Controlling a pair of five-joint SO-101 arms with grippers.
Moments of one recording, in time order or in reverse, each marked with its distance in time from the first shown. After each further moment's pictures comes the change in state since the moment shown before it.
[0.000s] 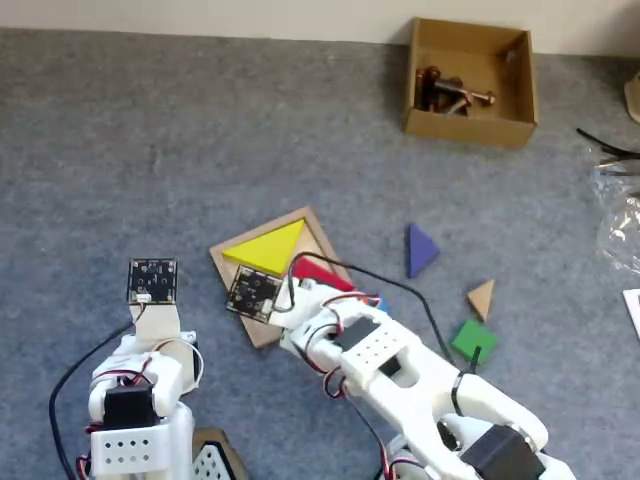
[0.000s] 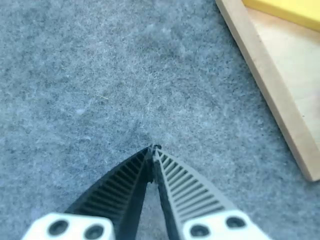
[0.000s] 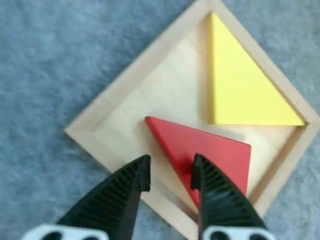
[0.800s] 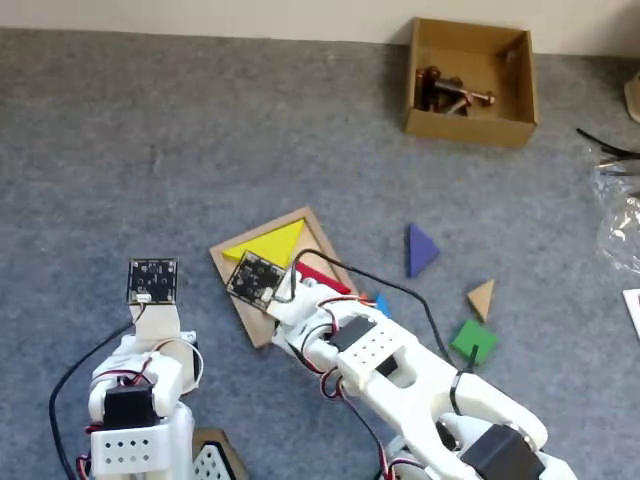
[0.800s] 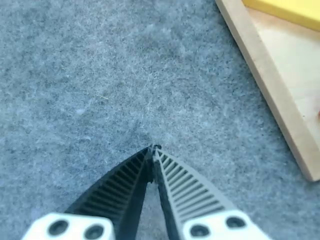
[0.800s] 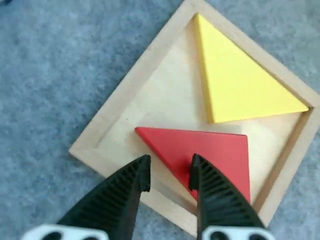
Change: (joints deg) left arm 0.0 0.0 0.0 0.0 0.0; right arm -0.4 -0.4 -1.8 1.1 -10.0
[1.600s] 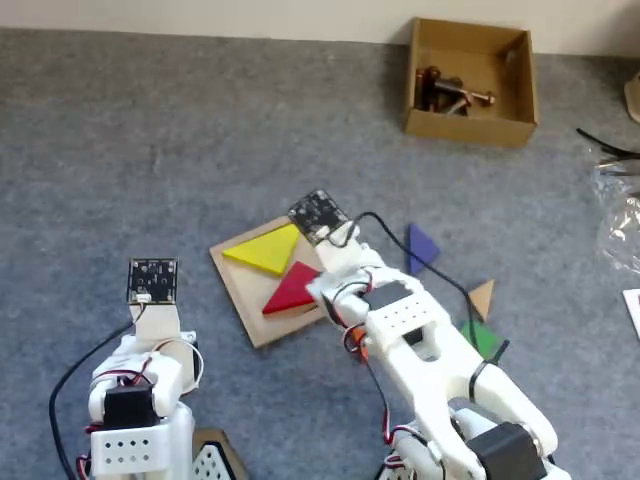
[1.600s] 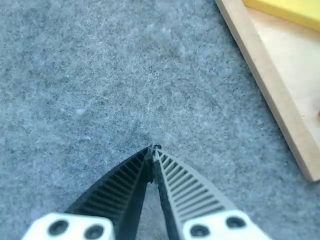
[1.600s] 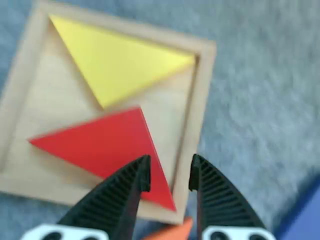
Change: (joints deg) left arm 0.0 0.0 0.0 0.0 0.0; right arm 15.5 0.0 -6.3 8.4 -8.4
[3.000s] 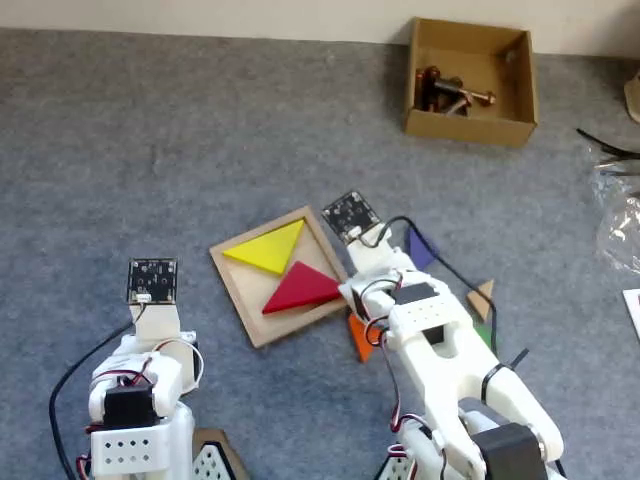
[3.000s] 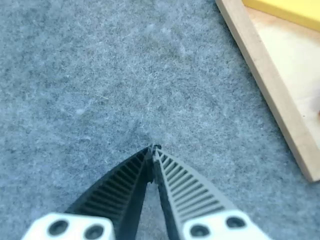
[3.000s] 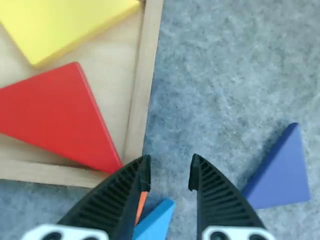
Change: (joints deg) left arm 0.0 0.0 0.0 0.0 0.0; right arm 8.7 0.0 3.7 -1.7 5.5
